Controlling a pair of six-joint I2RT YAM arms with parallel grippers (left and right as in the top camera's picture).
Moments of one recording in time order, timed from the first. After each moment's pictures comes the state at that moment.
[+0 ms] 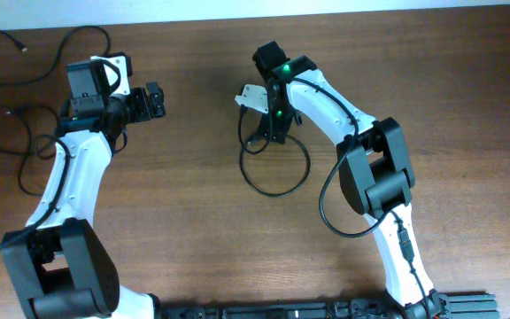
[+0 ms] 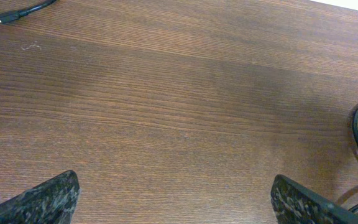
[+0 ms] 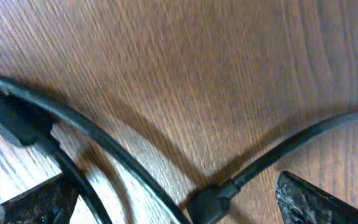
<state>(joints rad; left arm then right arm) 0.12 1.69 1.22 -0.35 0.20 -0.04 0.45 2.41 2.00 -0.97 -0.05 -0.77</state>
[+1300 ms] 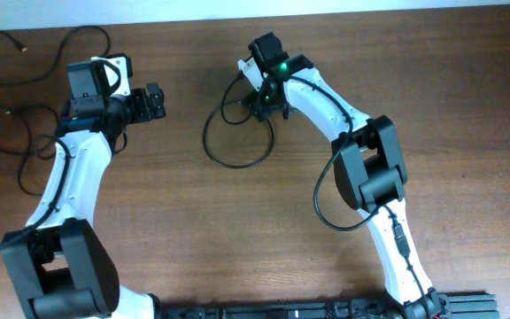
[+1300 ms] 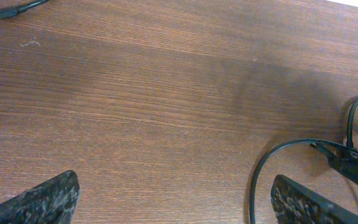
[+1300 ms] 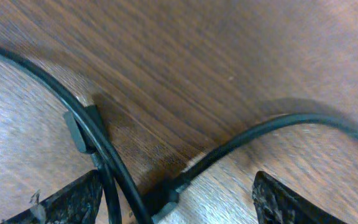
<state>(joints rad) 0.12 1.69 1.22 -0.36 0.20 -0.04 0.45 2.48 2.08 -0.79 -0.04 -0.23</state>
